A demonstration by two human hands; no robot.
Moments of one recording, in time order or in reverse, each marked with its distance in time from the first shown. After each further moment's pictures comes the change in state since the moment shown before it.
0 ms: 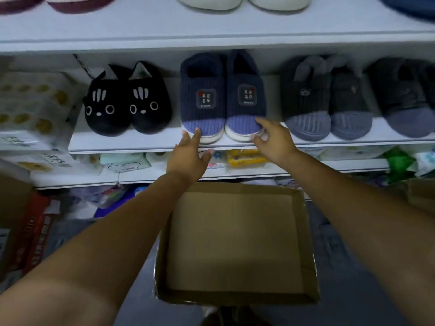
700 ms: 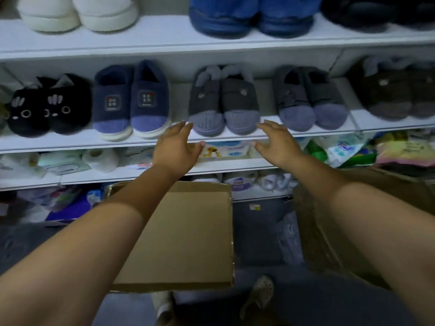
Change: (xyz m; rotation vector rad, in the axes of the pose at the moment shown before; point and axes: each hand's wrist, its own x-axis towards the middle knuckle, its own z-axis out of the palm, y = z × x) left_hand -0.061 0.265 0.083 0.115 0.207 0.197; right_hand -0.092 0.212 -0.226 -0.179 -0.044 -0.034
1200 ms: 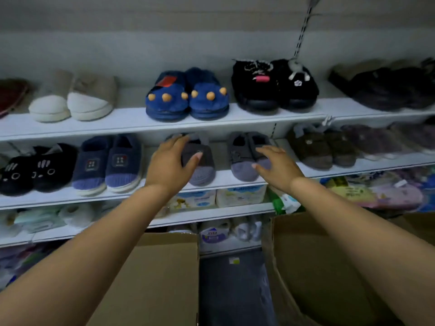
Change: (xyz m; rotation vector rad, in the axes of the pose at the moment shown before) left_hand 0.000 0.171 -0.079 -0.084 0.267 0.167; right_hand -0.062 0.060 -0.167 -0.041 0.184 -0.059
